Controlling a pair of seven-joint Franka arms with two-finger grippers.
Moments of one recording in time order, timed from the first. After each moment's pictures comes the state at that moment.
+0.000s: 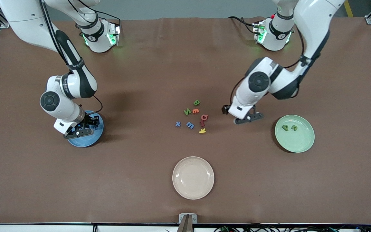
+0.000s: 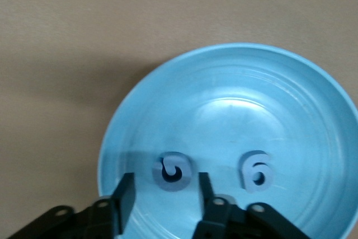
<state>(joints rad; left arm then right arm) 0.02 0.43 -0.63 -2.05 0.23 2.33 -0.98 0.08 0.39 0.00 -2.19 -0.03 2.54 -0.11</state>
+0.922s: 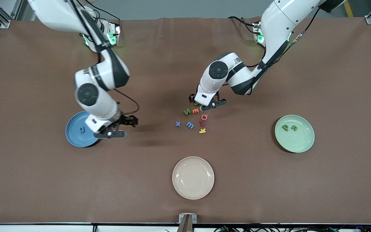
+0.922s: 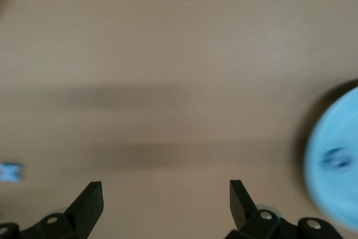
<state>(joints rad) -0.21 0.59 -0.62 -1.99 0.23 2.50 -1.26 0.40 0.42 0.04 -1.84 0.02 2.26 0.47</state>
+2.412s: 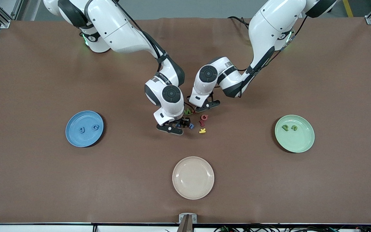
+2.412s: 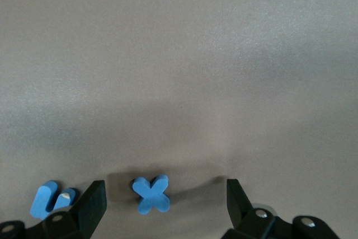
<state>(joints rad) -0.36 0.66 -0.50 -1.94 0.24 2.50 -1.30 0.71 0.82 0.03 -1.51 -0.07 2.33 1.02</state>
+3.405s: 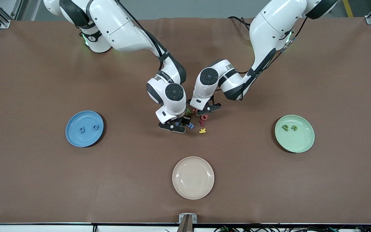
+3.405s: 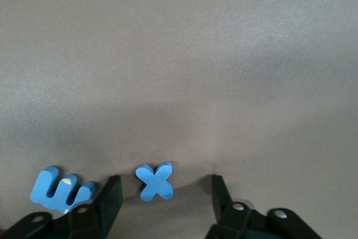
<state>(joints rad) -0.36 0.67 -0.48 -1.91 0.26 2.49 -1.30 0.72 0.82 0.03 -1.51 -0.08 2.32 1.02</state>
